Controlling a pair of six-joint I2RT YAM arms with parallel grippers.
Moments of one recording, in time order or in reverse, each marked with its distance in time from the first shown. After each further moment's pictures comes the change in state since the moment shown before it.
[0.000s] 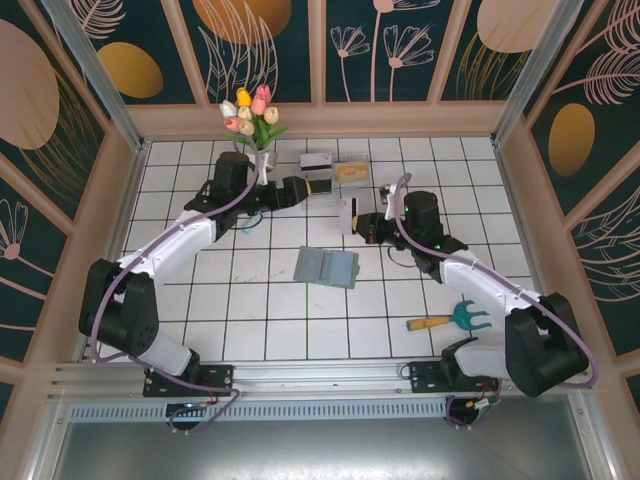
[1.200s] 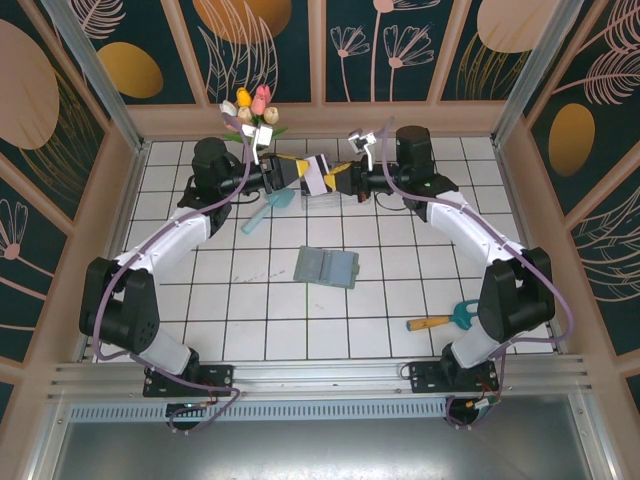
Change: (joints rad) left arm 0.051 0.022 0.014 0.522 0.396 -0.036; right arm -0.045 0.306 0.542 -0.150 -0.528 -0.356
